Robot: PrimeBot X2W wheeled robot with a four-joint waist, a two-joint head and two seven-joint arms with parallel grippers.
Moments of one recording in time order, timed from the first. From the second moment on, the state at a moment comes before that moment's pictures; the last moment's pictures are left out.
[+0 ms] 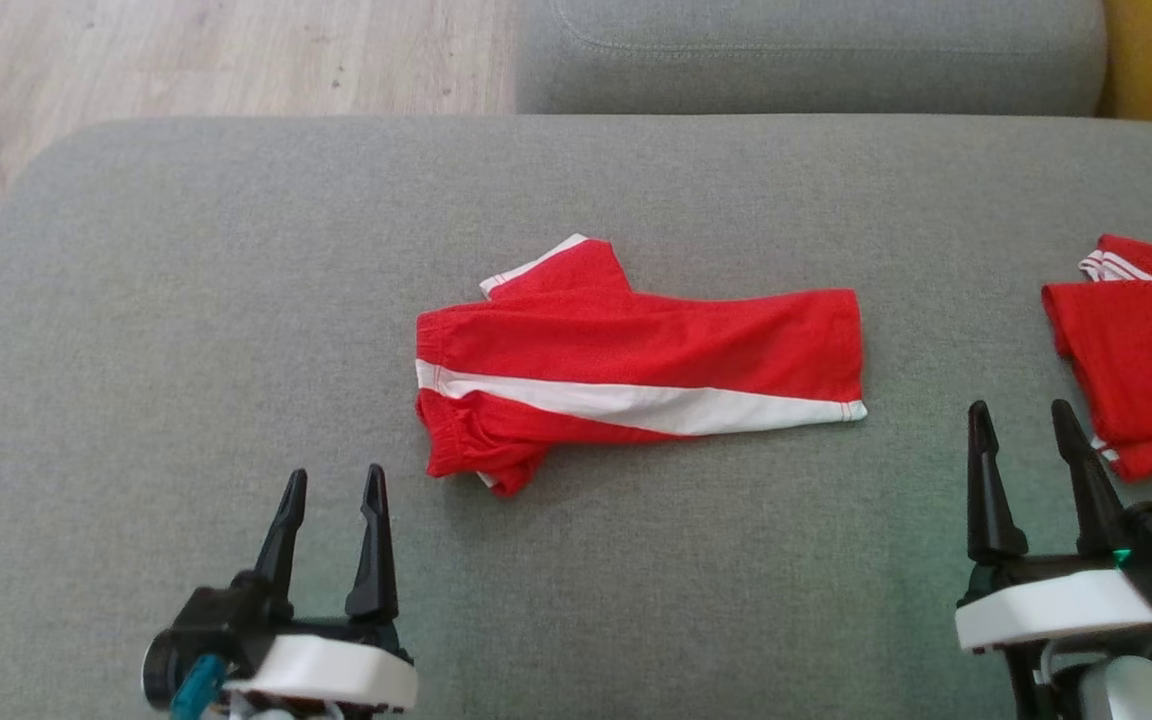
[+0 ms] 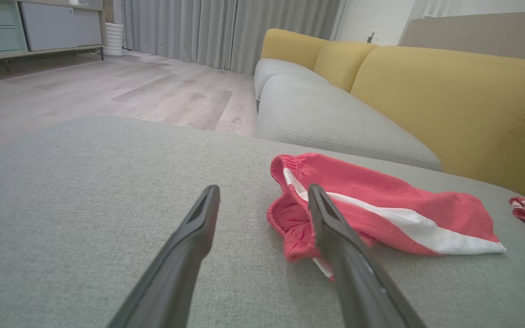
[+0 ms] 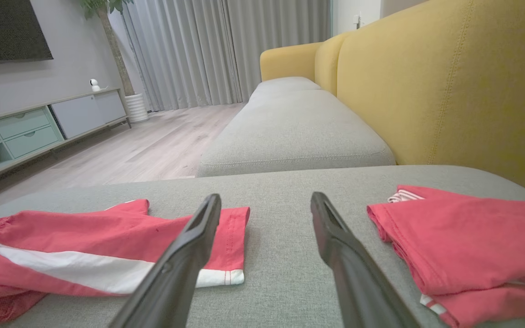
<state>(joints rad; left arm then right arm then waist) -0.02 0.19 -0.39 0.18 -0.48 0.12 -0.25 0.05 -0.04 -0.06 0.09 0.15 0.12 -0.18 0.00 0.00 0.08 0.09</state>
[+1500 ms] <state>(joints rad) -0.35 0.15 -0.46 0.32 -0.50 0.16 0.09 -0.13 -0.04 0.06 0.30 0.06 0.12 -0.09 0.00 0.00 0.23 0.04</state>
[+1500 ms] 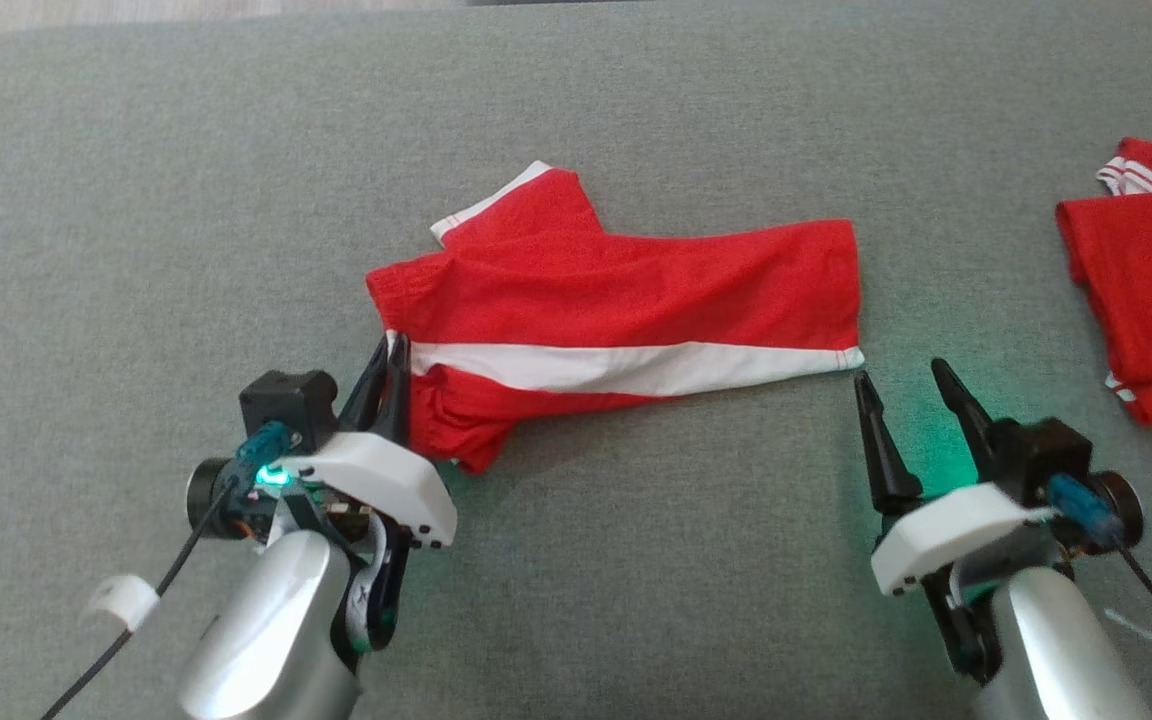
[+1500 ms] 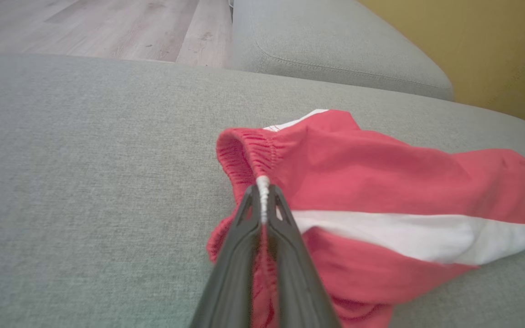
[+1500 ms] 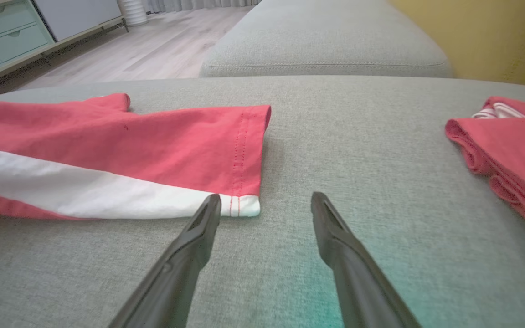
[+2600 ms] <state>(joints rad) -0.35 0.16 -0.46 0.25 -0.51 0.18 0.02 -0.32 -0.05 0.16 0.58 0.16 0.12 -0.15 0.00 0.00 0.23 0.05</state>
